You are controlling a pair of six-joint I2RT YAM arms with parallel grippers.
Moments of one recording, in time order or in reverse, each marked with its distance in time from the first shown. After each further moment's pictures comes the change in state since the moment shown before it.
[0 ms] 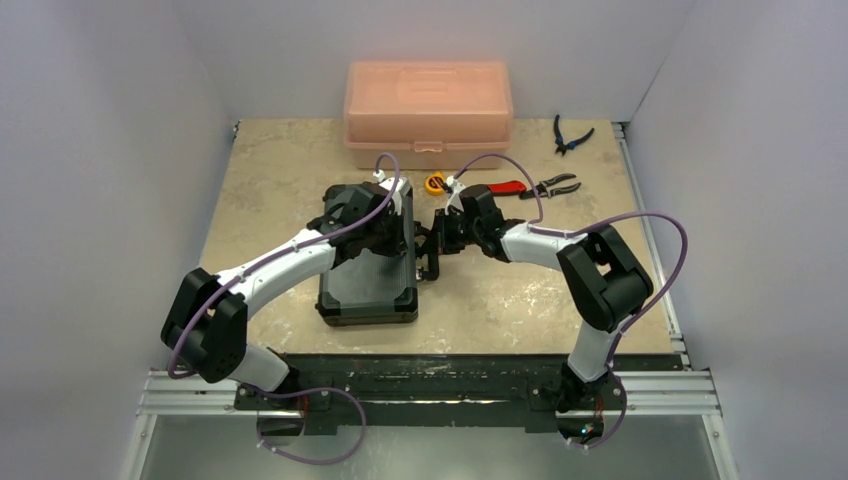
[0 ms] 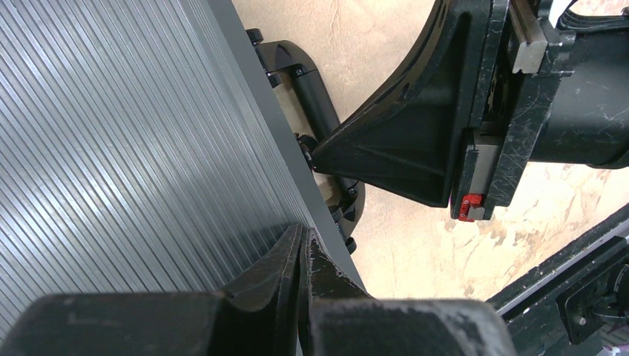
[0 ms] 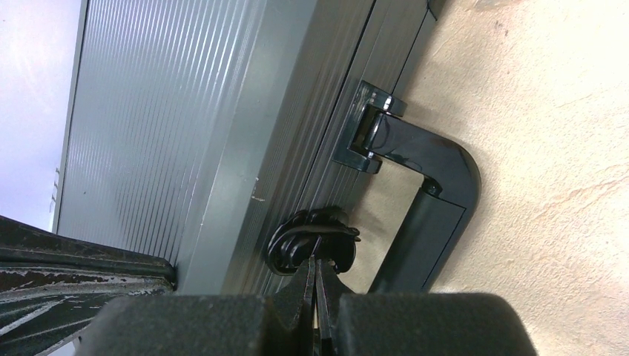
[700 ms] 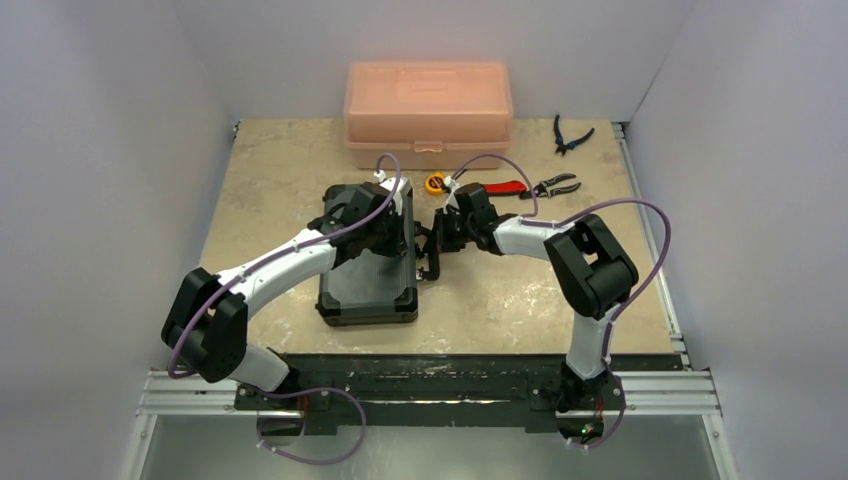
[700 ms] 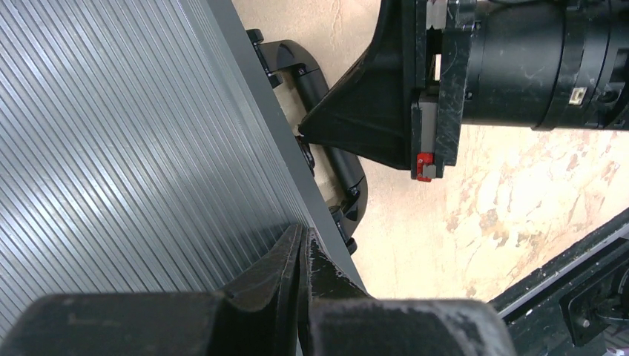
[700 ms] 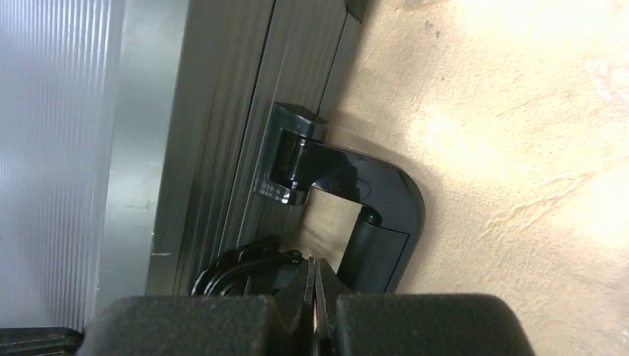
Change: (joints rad) left arm -0.005 0.002 0.002 -0.003 -0.009 0.000; right arm 0.001 0.092 0.073 -0.065 0.045 -0.025
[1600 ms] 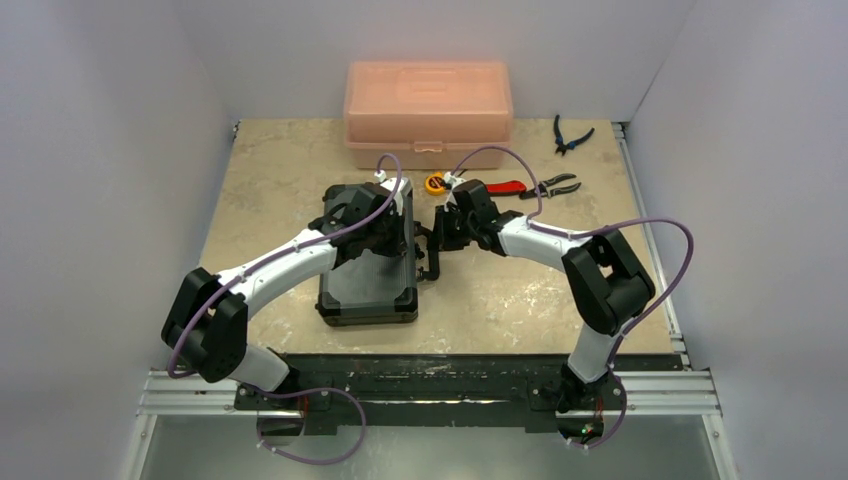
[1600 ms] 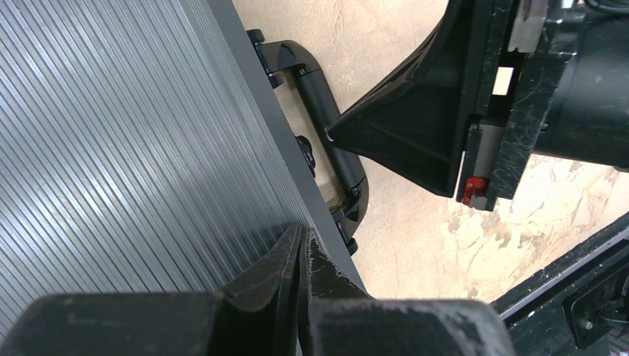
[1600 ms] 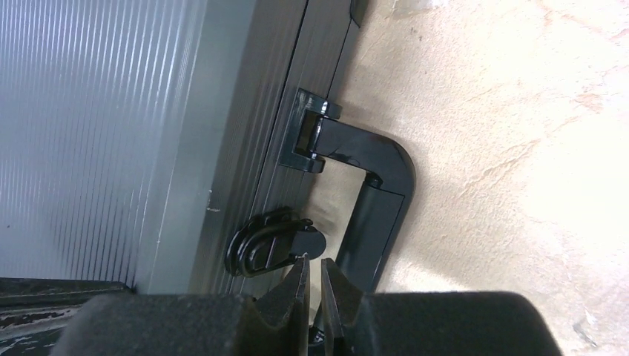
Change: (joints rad) left arm -0.006 0.001 0.004 -0.005 -0.012 0.000; right arm 0.019 -0.102 0.011 -0.135 0.151 -0.035
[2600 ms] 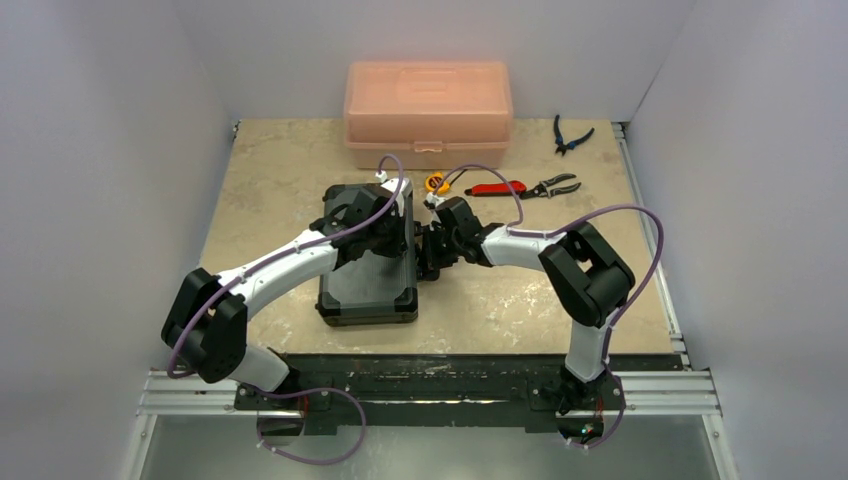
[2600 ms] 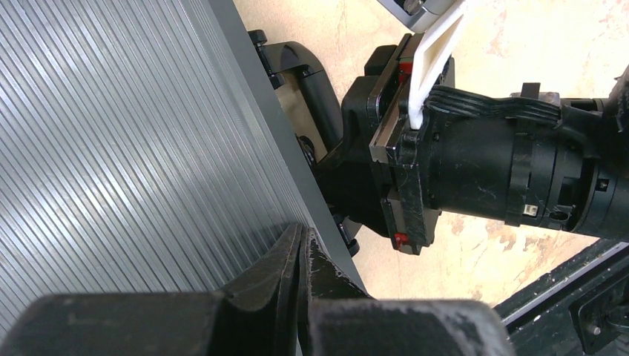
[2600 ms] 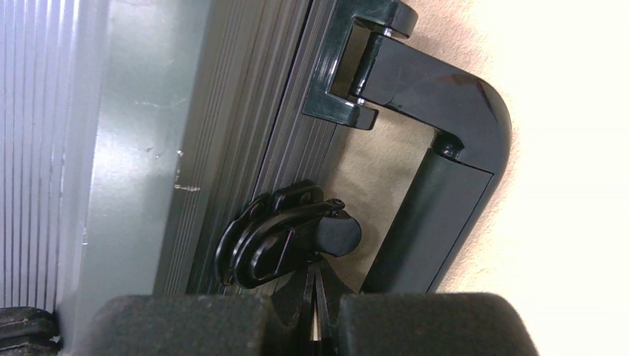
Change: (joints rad) left arm -0.013 -0.004 0.002 -0.007 -0.026 0.000; right arm 0.084 0.088 -0.022 0.039 -0.003 0.008
